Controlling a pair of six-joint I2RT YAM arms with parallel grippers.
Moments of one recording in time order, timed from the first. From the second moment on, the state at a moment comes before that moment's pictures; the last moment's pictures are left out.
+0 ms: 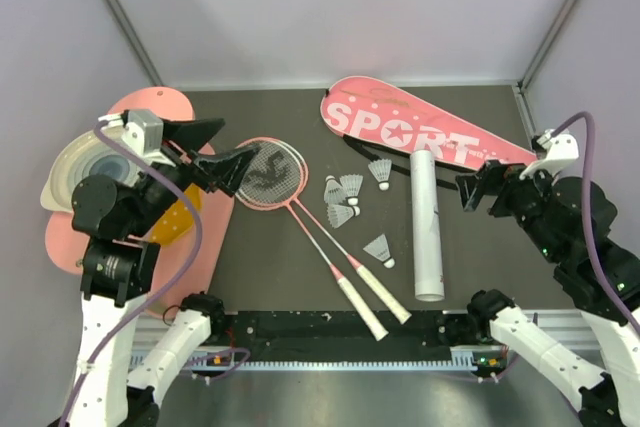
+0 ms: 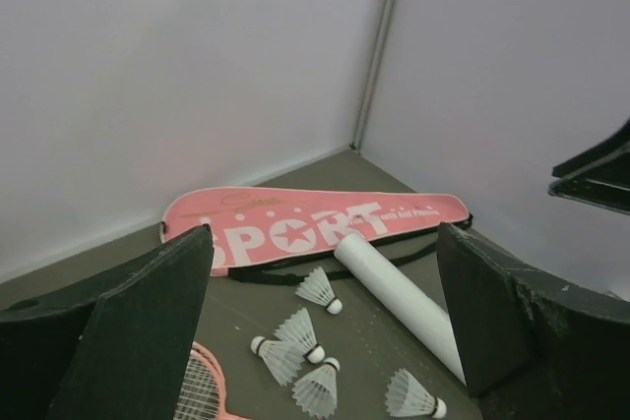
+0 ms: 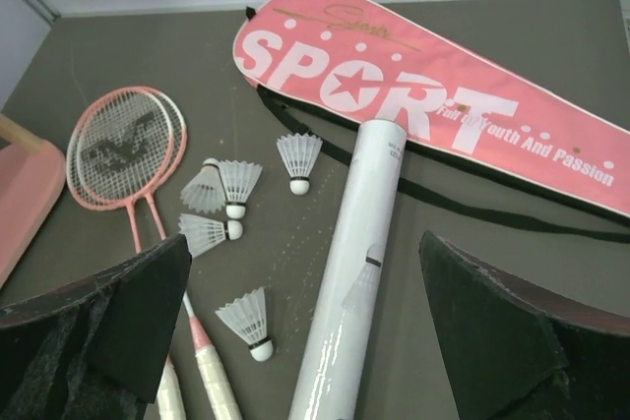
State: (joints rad) left arm -0.21 0.68 1.21 -0.22 0.47 -0.28; right arm 0.49 0.61 1.23 -0.84 0.25 0.26
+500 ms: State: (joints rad) left arm -0.50 0.80 1.10 -0.18 0.56 -0.42; right arm 0.49 0.78 1.10 -0.85 0.21 0.42
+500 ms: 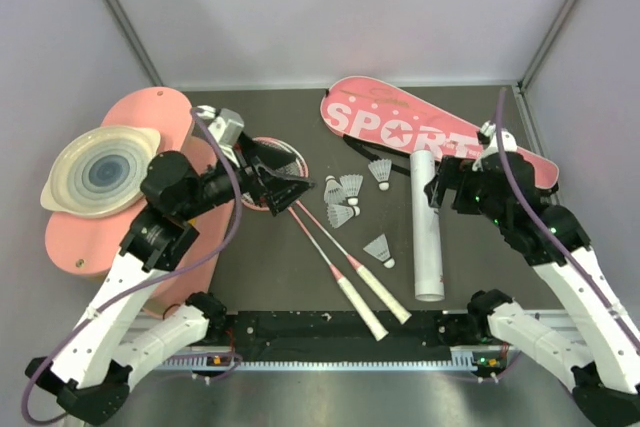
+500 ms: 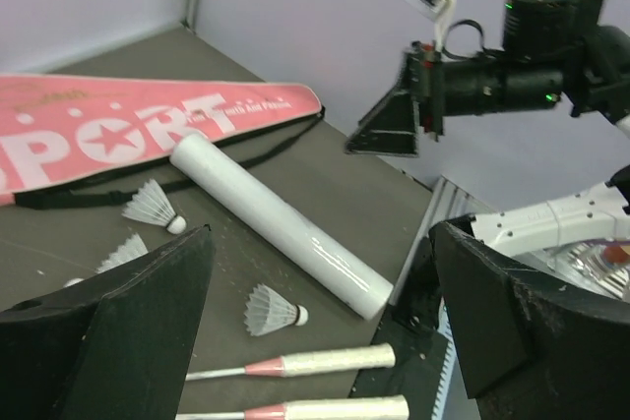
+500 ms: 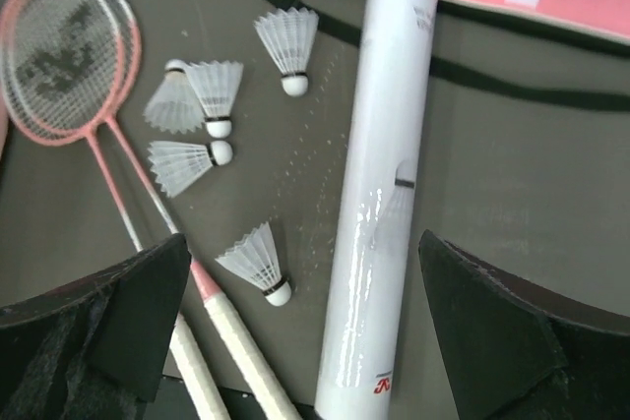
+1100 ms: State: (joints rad) left arm -0.74 0.81 0.90 -0.20 0.43 -0.47; right arm 0.30 1.19 0.89 -0.79 0.07 0.52
